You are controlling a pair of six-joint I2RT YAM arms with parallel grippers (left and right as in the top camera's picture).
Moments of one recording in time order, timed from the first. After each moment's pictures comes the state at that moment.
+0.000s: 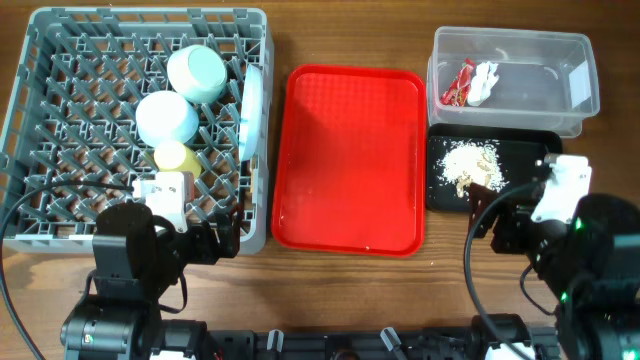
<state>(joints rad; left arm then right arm) -0.08 0.61 0.81 -0.91 0.22 -0.20 0.04 0.64 1.03 -1.03 -0.08 0.17</state>
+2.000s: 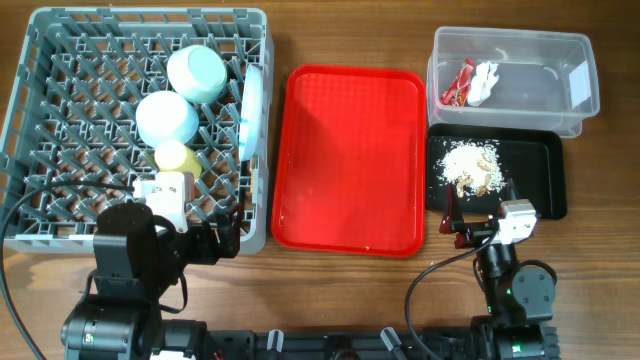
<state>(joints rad) -0.08 0.61 0.80 -0.91 0.22 -0.20 0.06 0.02 0.01 0.00 -0.02 -0.01</state>
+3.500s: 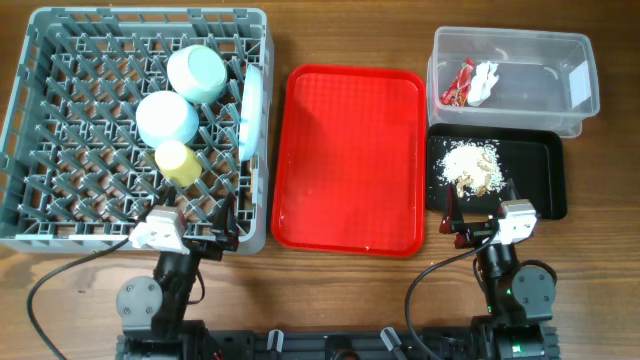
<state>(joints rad) 0.01 0.02 0.12 -0.12 0.21 -0.20 0.06 0.02 0.01 0.00 -0.02 -0.01</state>
